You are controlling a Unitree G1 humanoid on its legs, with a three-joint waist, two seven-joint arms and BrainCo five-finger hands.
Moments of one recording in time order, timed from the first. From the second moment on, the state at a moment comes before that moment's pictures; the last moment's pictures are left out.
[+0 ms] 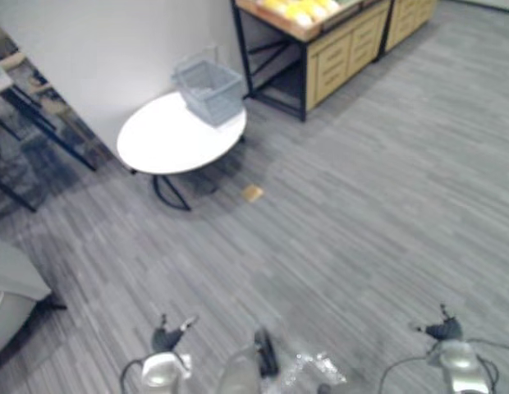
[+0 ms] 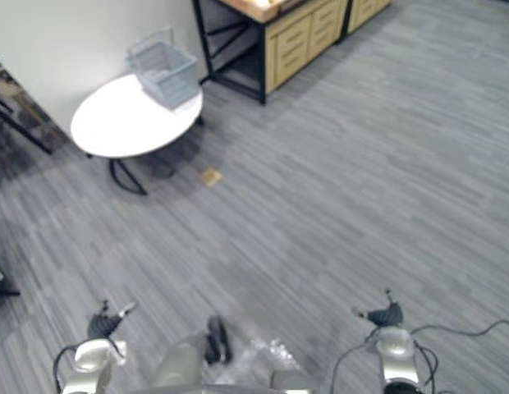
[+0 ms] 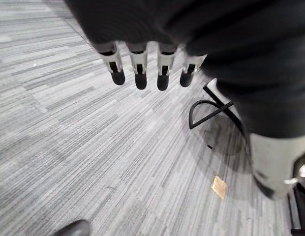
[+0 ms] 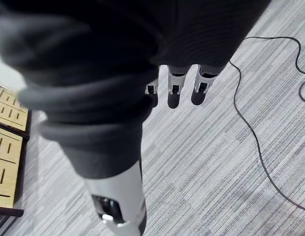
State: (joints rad) left arm 0.06 0.19 0.23 0.80 0.08 -0.08 0.23; right arm 0.00 -0.30 -0.31 0.76 -0.16 0.02 -0.15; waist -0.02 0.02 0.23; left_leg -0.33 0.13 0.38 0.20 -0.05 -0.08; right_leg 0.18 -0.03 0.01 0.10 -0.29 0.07
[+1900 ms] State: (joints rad) left arm 0.12 0.16 0.08 0.90 0.18 -0.04 0.21; right arm -0.51 -0.50 0.12 0.55 -0.47 0.01 -0.16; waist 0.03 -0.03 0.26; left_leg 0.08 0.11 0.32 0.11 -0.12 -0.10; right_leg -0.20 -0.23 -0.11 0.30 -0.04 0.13
